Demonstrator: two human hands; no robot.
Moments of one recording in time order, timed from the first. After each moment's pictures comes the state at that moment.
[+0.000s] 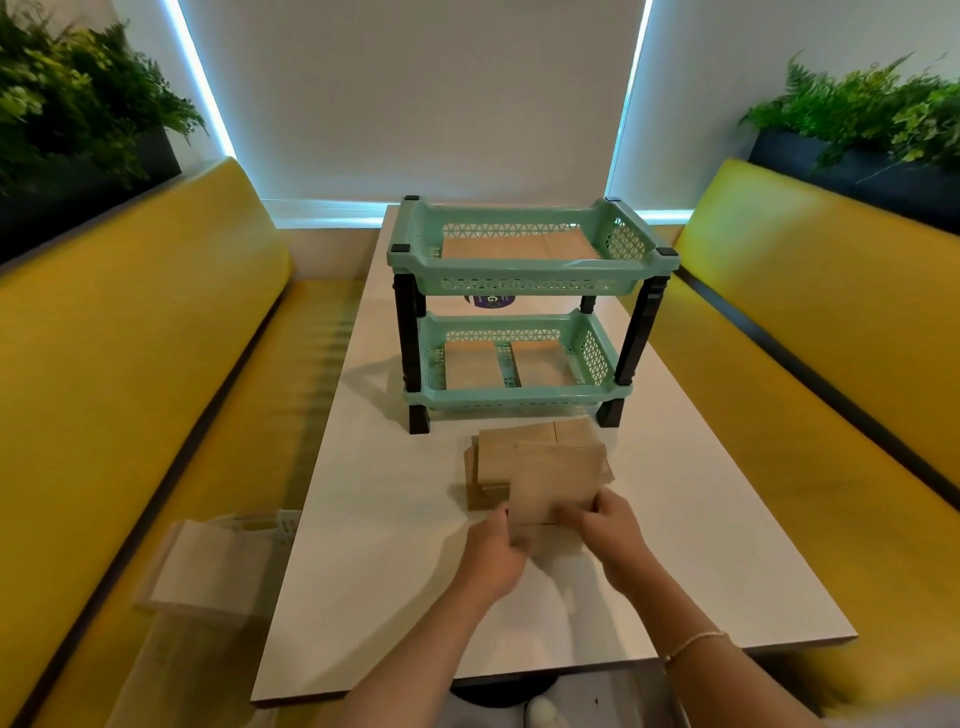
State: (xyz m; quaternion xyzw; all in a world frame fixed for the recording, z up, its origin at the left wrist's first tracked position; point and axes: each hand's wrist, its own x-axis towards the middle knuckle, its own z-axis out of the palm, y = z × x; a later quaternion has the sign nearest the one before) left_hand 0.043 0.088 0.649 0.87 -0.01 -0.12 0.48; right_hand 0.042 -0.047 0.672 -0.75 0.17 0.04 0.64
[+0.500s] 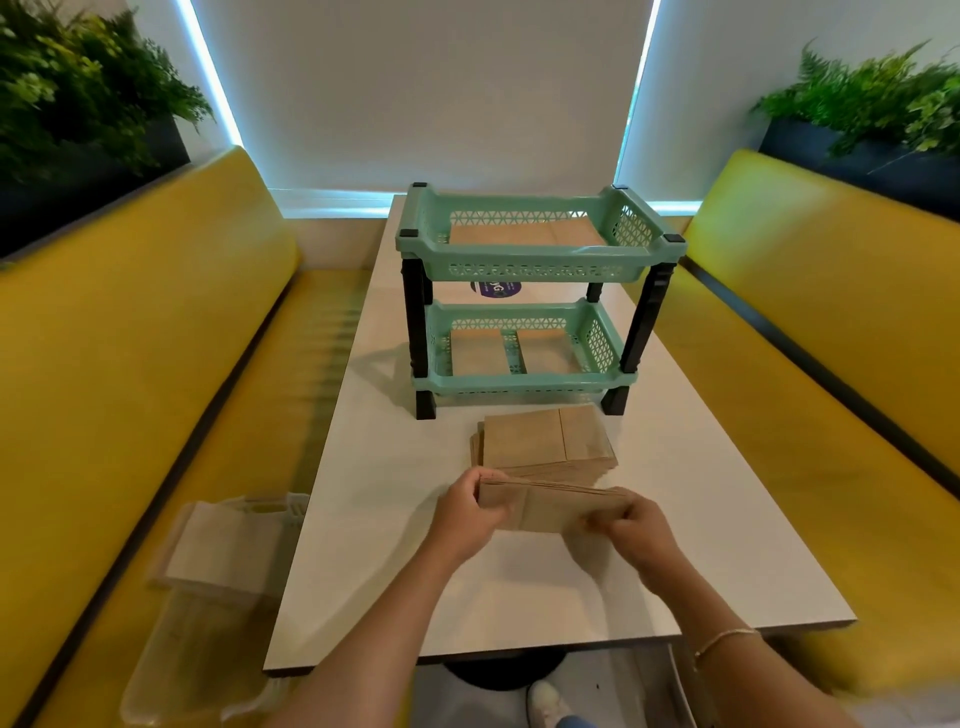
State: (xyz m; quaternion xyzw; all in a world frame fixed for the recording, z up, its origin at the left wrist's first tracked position) left_hand 0.050 0.123 0.661 0.81 0.02 -0.10 0.58; right_hand 0.030 -0.079 0.652 -0.79 0.17 0.05 0.59
